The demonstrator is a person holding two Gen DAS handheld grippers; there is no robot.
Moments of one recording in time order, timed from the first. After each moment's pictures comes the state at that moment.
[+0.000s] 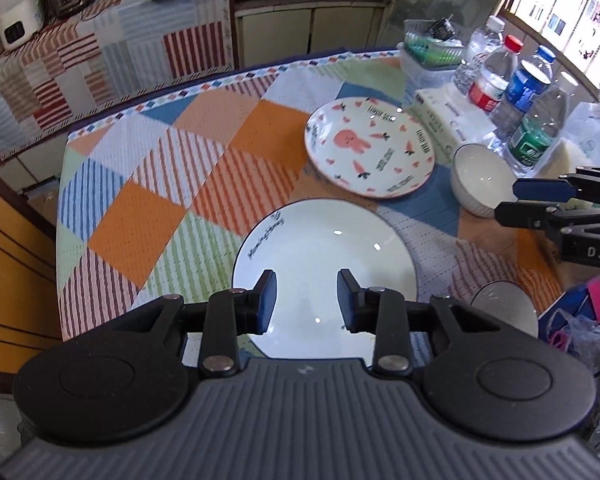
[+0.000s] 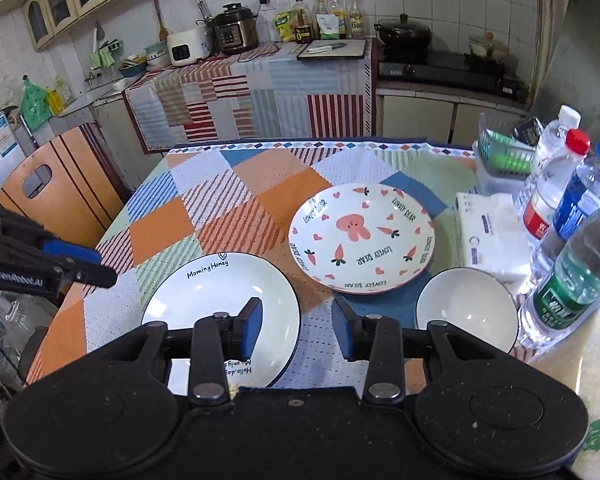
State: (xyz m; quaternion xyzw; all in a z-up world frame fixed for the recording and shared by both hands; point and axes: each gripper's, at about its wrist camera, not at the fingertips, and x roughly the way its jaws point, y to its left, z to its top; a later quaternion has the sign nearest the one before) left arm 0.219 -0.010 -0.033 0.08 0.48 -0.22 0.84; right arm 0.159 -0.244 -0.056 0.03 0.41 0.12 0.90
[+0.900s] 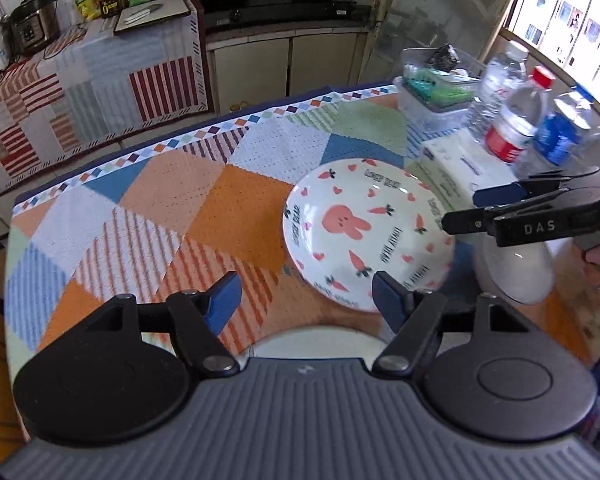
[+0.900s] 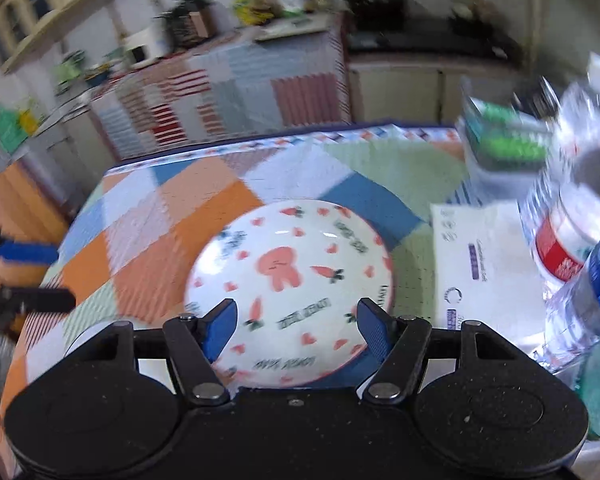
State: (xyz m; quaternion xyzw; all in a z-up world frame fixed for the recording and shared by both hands) left arm 0.338 -0.081 -0.092 0.08 0.44 -0.24 0.86; right arm 0.308 -0.320 -0.133 0.09 0.45 0.10 0.88
